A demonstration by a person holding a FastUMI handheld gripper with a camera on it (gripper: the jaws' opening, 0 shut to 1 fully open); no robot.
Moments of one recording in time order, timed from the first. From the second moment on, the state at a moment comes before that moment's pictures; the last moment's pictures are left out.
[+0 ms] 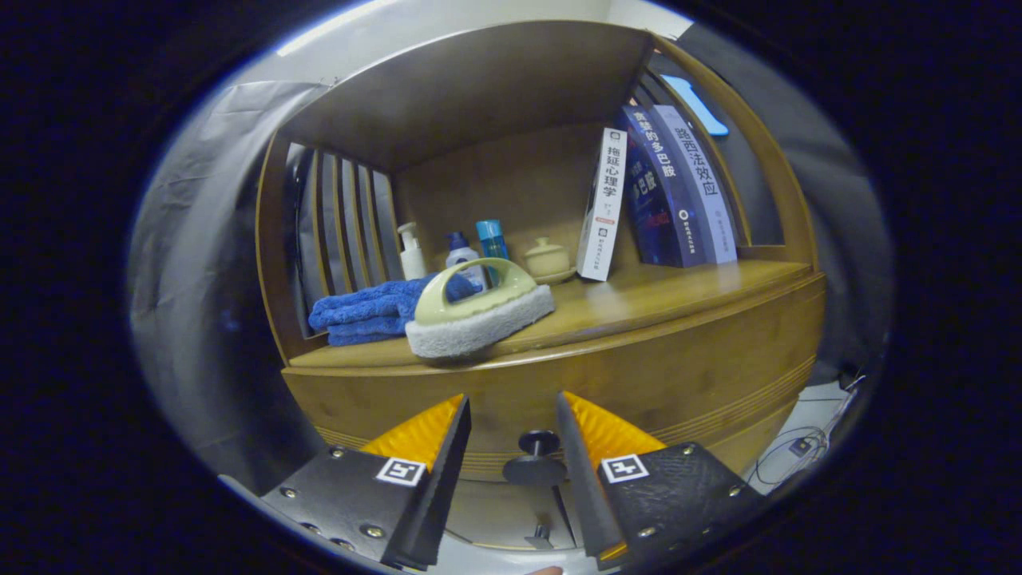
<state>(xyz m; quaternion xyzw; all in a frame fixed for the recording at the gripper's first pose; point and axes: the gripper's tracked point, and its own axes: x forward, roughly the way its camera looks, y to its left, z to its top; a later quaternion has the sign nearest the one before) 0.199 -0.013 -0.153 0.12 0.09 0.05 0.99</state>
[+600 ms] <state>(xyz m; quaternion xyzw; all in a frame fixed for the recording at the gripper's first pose) 0.140 -0.022 -0.085 0.09 0.09 0.02 0.99</state>
